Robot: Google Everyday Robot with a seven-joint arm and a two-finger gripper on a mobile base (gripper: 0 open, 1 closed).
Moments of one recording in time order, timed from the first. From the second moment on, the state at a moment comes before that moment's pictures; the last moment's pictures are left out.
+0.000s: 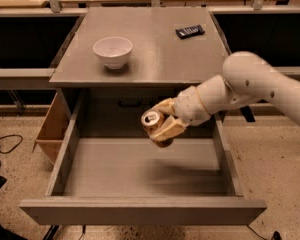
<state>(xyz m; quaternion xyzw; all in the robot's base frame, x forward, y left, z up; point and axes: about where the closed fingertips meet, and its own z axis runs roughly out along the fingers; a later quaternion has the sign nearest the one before) 0.533 -0.026 0.768 -0.67 0.60 0.29 0.33</state>
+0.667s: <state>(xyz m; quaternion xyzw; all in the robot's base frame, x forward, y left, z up) 0.606 0.035 0.932 -0.66 0.63 0.23 0.34</state>
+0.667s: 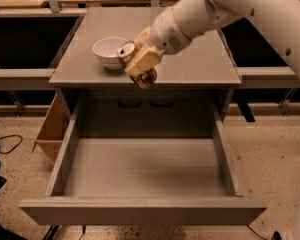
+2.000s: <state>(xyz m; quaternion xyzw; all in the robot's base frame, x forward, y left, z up) 0.751 0.086 1.045 -0.55 0.67 0.19 0.46</state>
